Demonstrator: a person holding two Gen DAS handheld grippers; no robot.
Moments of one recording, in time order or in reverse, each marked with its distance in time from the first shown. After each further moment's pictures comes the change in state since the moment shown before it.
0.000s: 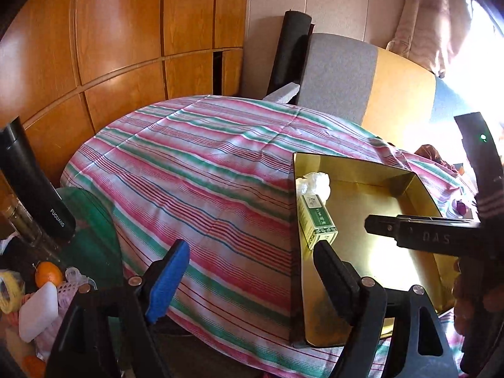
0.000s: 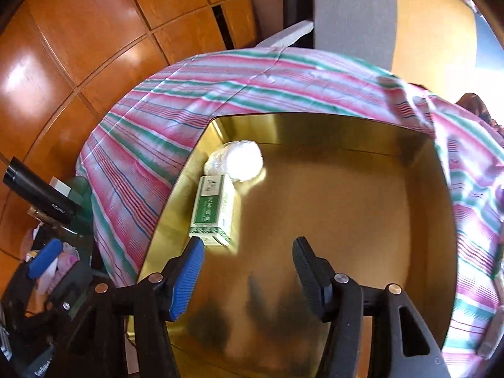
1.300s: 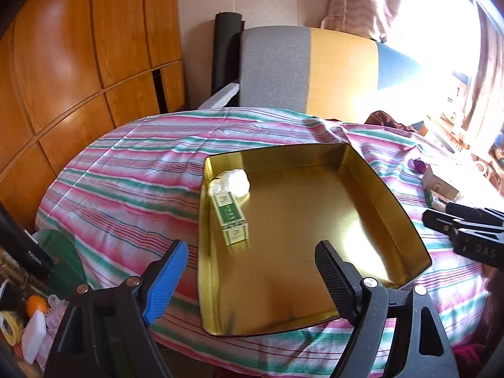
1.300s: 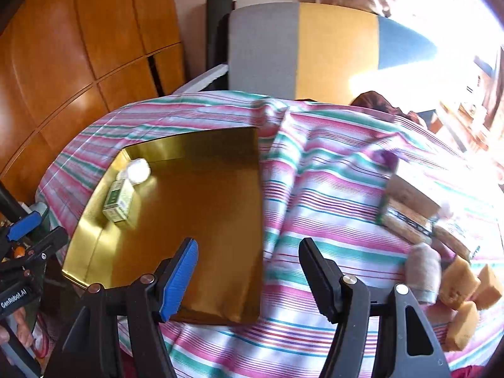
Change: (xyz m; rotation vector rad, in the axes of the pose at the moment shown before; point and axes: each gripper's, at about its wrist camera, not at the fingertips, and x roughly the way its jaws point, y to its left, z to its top) left arm -0.023 -0.100 -0.006 0.226 -0.004 -0.118; right arm -0.115 -0.109 -0.090 0.137 -0.206 -0.260
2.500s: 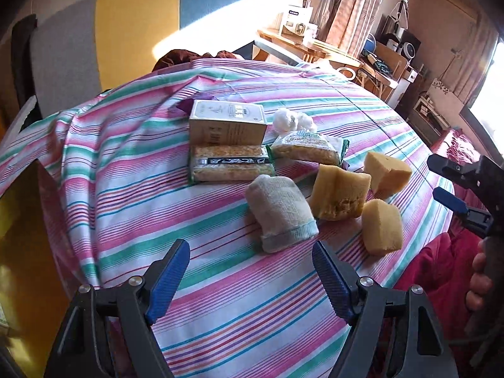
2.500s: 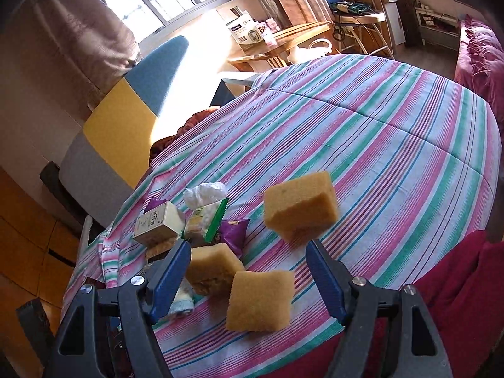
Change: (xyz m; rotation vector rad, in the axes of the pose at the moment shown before) left arm 0.067 -0.330 0.013 0.396 0.258 -0.575; right arm -0.113 -0.305 -0.122 0.900 -0.231 -0.219
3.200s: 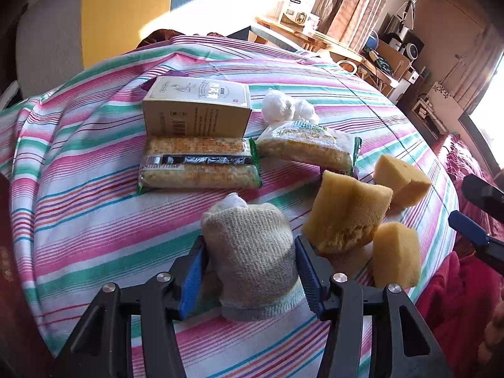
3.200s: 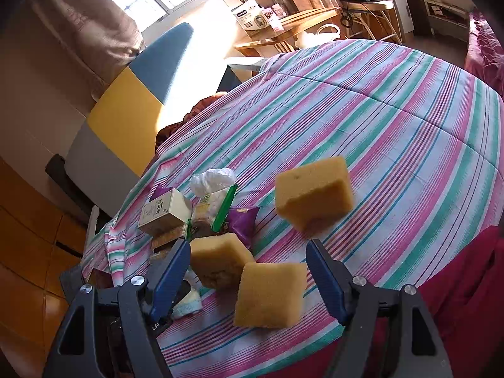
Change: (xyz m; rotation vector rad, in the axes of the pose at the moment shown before) left arm 0.059 -0.007 0.008 -0.031 0.031 -0.054; right arm 0.014 0.002 -0.002 0.003 0.066 0.032
